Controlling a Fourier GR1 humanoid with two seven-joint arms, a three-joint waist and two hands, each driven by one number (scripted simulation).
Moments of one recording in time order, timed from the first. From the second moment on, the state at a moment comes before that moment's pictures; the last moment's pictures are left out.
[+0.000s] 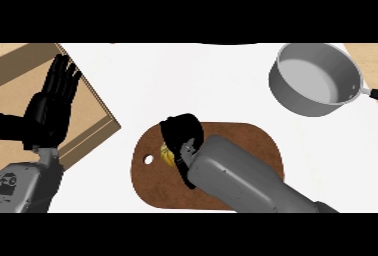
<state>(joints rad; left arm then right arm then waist) -0.28 0.30 0.00 -1.54 0.24 0.19 0.04 -0.87 -0.01 0.75 -1.14 0.37 0.57 0.84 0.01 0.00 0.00</state>
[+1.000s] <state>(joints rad) -0.26 0.25 0.02 -1.53 0.20 0.15 0.01 -0.86 -0.04 0.87 -0.99 0.47 0.42 0.54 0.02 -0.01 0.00</state>
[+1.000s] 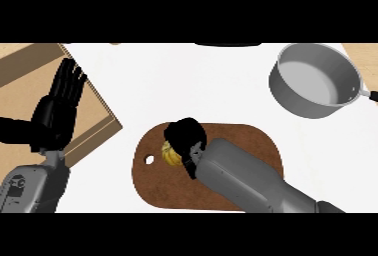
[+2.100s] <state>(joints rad) -0.33 0.24 0.04 -1.50 0.18 0.15 0.04 -1.05 0.00 0.84 -0.95 0.65 -0.24 0.91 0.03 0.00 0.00</state>
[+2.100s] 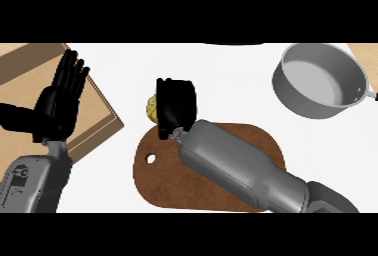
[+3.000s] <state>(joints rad) -0.22 0.25 0.07 -1.55 0.19 0.15 0.03 -0.99 -0.34 0.61 -1.22 1.04 -0.31 1.10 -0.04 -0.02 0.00</state>
